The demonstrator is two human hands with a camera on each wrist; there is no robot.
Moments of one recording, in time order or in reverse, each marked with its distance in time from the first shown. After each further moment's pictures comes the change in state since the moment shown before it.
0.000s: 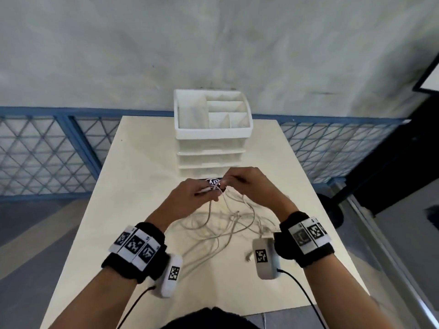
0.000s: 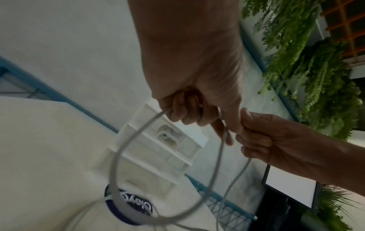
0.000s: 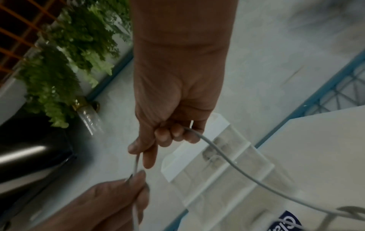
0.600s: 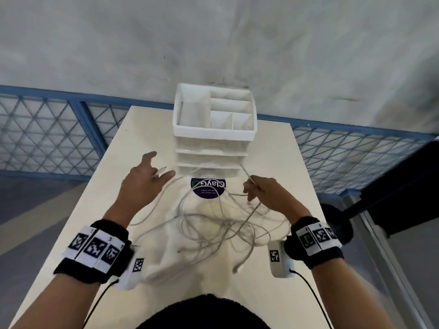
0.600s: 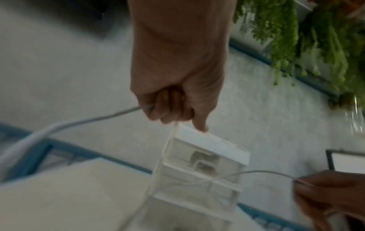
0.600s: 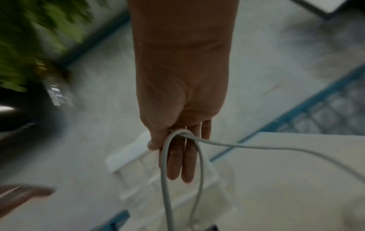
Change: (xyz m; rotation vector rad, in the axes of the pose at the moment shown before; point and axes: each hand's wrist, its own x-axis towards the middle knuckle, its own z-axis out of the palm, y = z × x) left_hand 0.004 -0.010 -0.031 0.238 0.492 -0.402; right_hand 0.009 0.089 -0.047 -0.225 -0.147 0.220
